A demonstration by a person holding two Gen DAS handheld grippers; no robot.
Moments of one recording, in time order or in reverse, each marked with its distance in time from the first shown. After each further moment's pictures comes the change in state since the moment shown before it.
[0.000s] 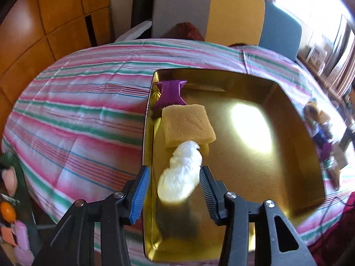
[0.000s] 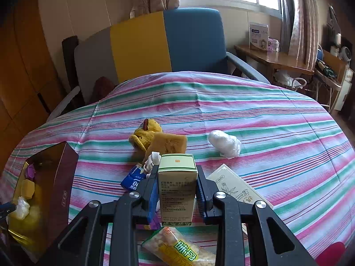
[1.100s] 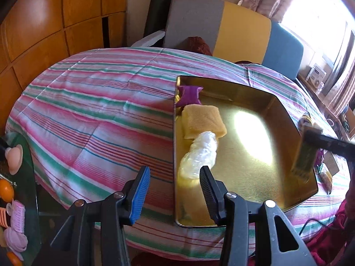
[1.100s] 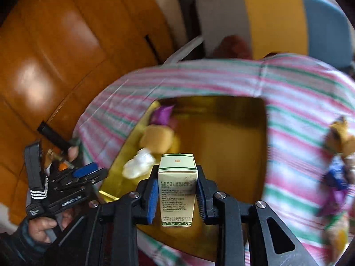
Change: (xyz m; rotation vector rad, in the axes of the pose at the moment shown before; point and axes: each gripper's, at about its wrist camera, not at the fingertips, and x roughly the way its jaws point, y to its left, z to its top) left arm -0.031 0.036 -0.030 -0.080 -0.078 -0.023; right arm -0.018 0.282 -0.053 -0.330 0.290 0.617
